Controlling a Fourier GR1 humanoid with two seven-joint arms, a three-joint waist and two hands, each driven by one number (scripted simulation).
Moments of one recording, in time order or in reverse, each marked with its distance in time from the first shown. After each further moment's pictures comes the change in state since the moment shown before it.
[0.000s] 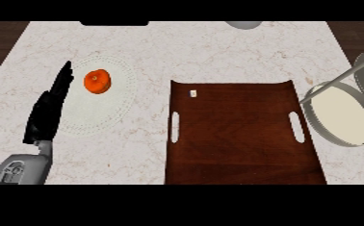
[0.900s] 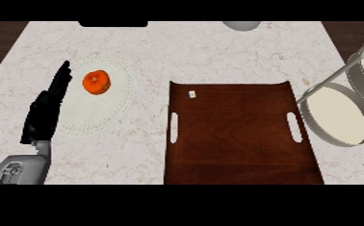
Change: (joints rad) left arm 0.004 -0.020 0.034 -0.017 -0.026 -0.030 0.013; right arm 0.061 0.085 -0.193 0.269 -0.214 0.013 -0.175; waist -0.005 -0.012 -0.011
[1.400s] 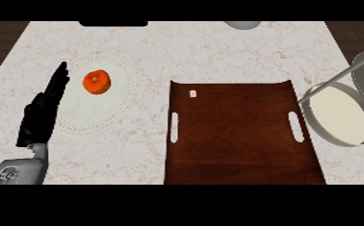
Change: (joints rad) left arm 0.023 -0.010 0.019 -0.043 -0.007 -0.019 0.018; right arm -0.013 0.022 -0.145 -0.021 -0.134 -0.063 -0.026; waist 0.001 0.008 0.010
